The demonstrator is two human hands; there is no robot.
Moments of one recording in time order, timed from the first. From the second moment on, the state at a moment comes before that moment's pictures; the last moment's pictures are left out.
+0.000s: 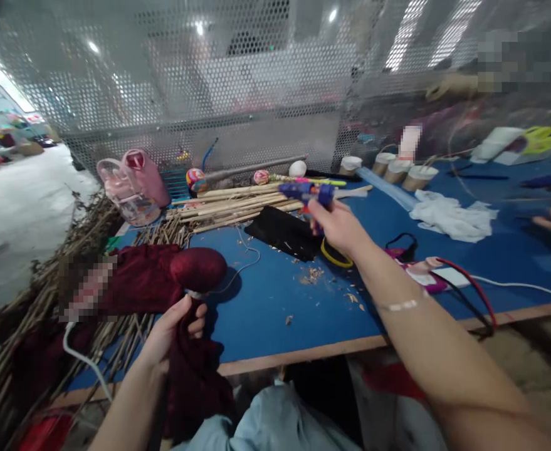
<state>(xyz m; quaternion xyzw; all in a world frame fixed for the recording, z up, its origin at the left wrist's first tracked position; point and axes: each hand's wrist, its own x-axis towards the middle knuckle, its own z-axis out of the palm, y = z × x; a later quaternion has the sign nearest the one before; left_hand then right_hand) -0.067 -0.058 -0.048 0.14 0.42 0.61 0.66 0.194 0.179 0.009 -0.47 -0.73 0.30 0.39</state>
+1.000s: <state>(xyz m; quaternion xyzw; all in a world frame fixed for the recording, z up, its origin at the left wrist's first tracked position) -0.064 -0.059 -0.048 0.18 0.42 0.62 0.64 0.140 0.027 -0.034 -0.23 -0.90 0.25 0.26</state>
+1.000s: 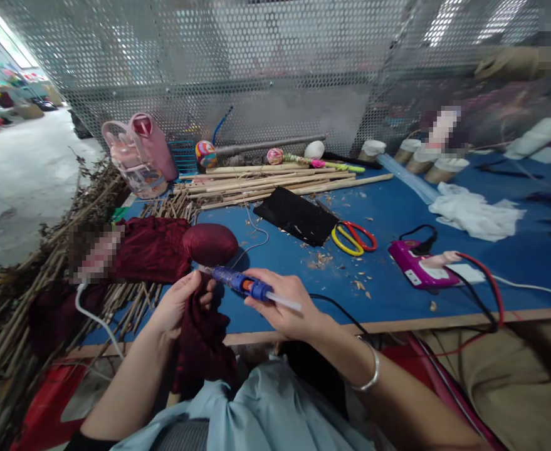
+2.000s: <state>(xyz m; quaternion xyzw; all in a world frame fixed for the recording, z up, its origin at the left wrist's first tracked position) -0.062 -0.061 -0.050 0.13 0.46 0.59 0.64 0.222 0.280 -0.002 -0.54 -0.83 -0.03 0.07</state>
